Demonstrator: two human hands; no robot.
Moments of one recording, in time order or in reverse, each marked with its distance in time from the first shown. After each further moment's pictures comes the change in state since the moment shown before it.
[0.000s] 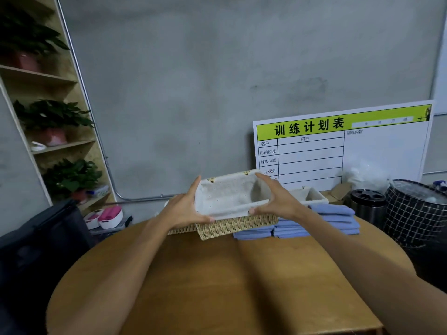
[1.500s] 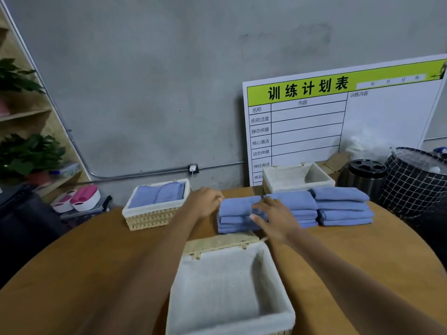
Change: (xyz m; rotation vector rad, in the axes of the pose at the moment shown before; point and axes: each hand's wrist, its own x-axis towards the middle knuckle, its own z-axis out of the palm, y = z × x) left_hand 0.177 -0.008 0.148 0.168 -0.165 0.122; right_hand 0.052 0.187 0.071 -0.527 -0.033 0.100
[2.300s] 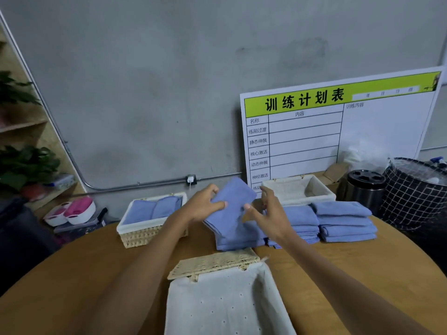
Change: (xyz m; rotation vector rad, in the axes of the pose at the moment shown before) left_hand 0.014 0.004 -0.027 -0.492 0.024 -0.011; right_hand 0.032 -0.023 -0.018 0.653 0.215 0.199
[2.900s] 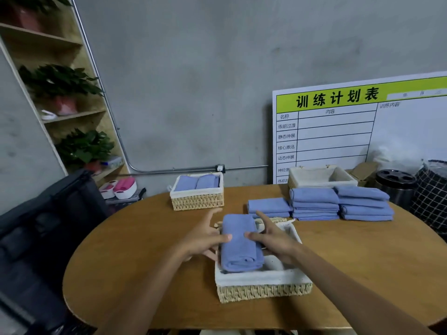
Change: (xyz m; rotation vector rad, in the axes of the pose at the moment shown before) left_hand -0.240 -0.022 0.005 -0.502 -0.093 -0.276; right_hand -0.151 -0.060 0.051 0.426 -0.548 0.378
